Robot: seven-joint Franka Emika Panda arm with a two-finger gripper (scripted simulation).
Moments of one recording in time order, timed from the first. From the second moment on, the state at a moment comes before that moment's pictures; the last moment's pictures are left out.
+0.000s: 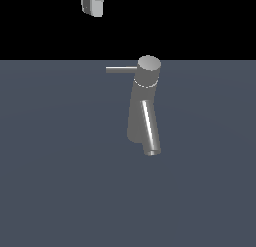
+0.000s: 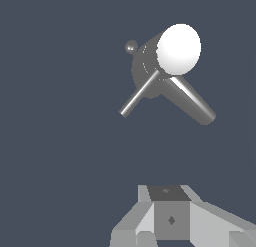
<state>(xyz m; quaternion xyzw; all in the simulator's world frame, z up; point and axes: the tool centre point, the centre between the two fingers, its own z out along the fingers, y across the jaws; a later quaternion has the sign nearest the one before) -0.155 0.054 0.363 -0.91 0.37 -0.10 0.13</state>
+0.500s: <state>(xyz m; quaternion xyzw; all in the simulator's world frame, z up) -0.114 0.056 0.336 -0.85 0.48 -0.14 0.16</state>
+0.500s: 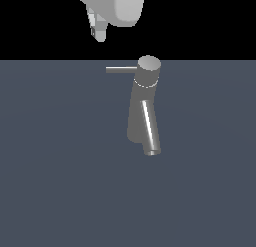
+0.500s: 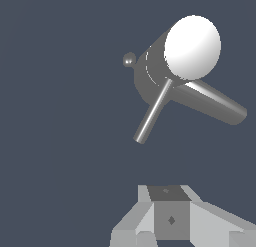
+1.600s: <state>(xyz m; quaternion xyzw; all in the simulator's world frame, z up) -0.035 0.039 0.295 -0.72 0.64 -0.19 0.21</state>
